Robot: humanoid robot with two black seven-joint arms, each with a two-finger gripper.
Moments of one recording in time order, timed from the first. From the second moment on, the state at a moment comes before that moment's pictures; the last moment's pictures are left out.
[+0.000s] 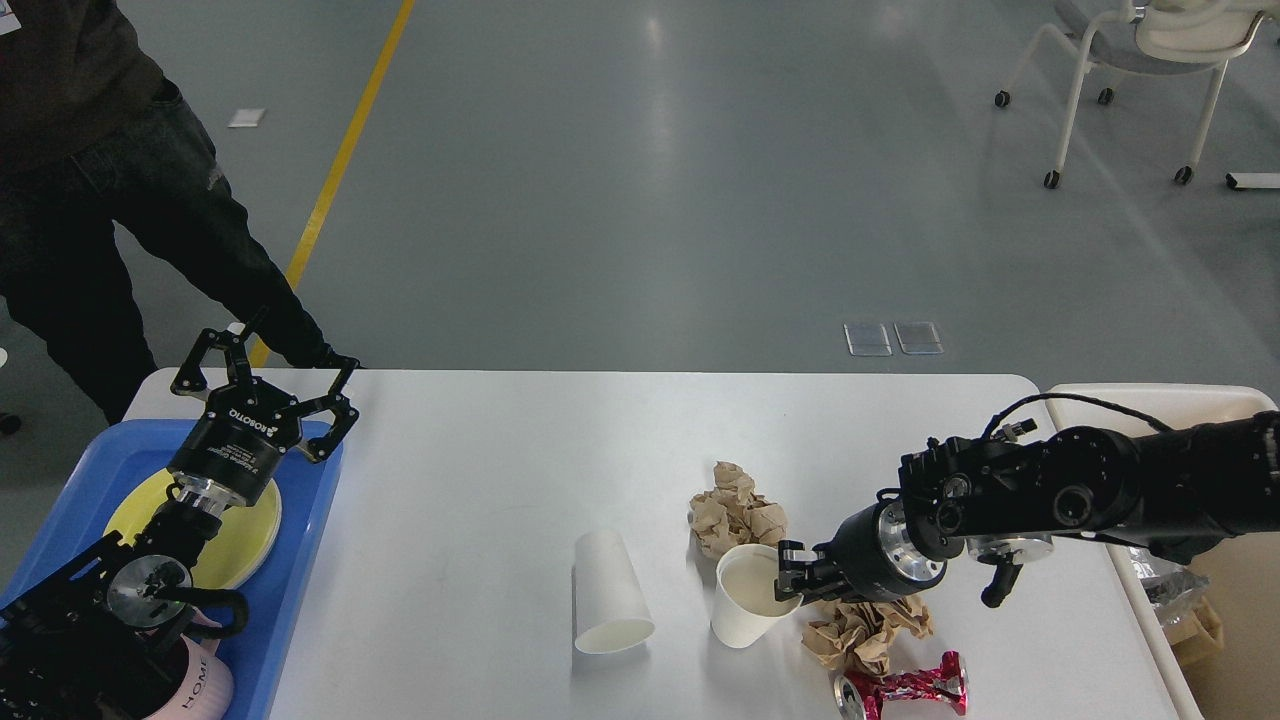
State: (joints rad) left arm -0.53 0.31 -0.83 -0.42 -0.06 -0.89 -0.35; right arm 1.34 -0.36 -0.73 1.31 -0.40 0.21 -0.06
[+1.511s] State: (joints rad) left arm -0.53 0.31 -0.83 -0.42 -0.06 -0.89 -0.35; right arm 0.73 -0.64 -0.93 0.28 -0.40 0.06 0.14
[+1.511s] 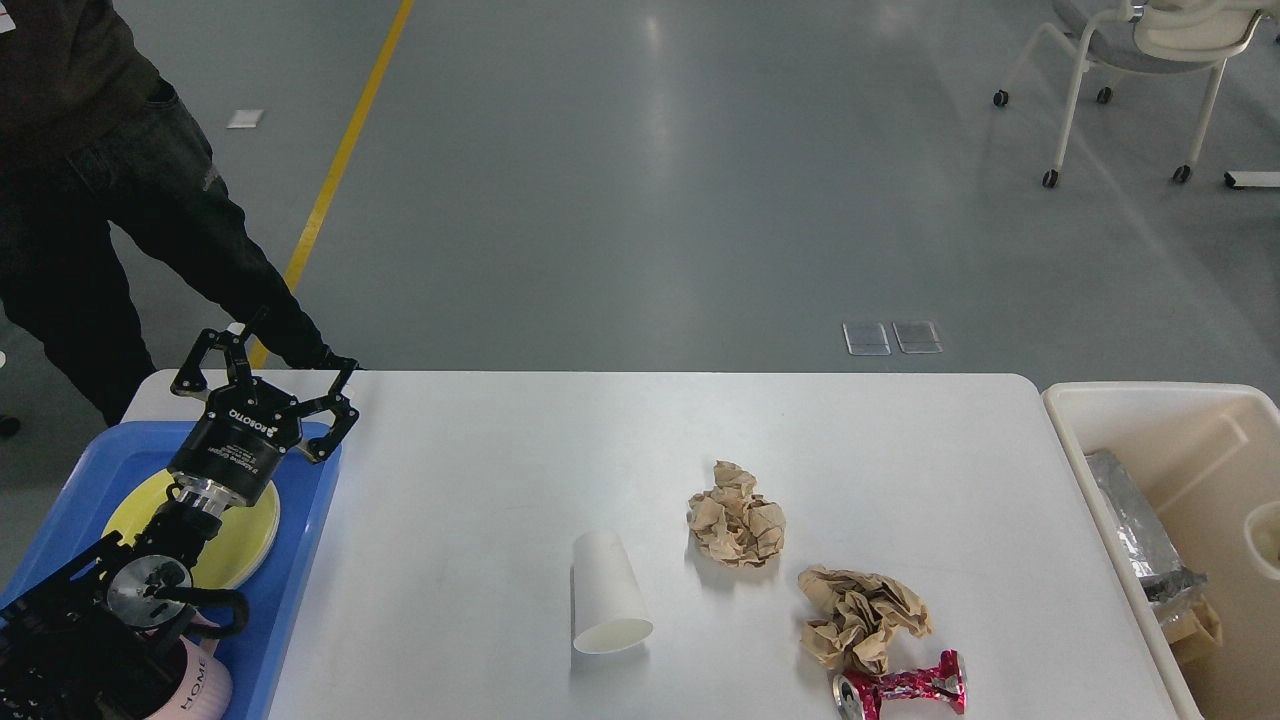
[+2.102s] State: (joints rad) left arm -0.53 0.31 -0.83 -0.42 -0.06 -0.89 -0.35; right arm 1.36 -0.92 -1.01 0.99 -0.57 0.27 0.13
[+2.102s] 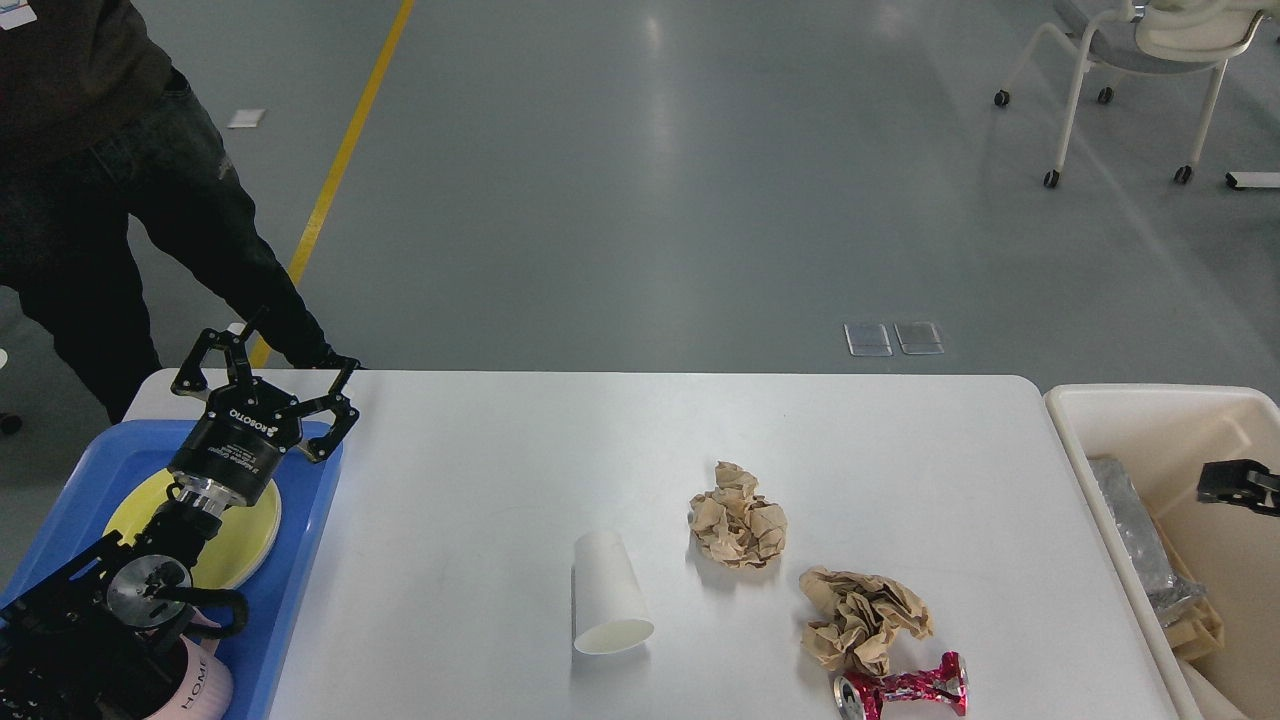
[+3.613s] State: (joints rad) left arm -0.53 0.31 -0.83 -0.42 -0.06 -0.89 -0.35; right arm 1.42 -0.35 -1.11 1.34 -0.37 0.10 0.11
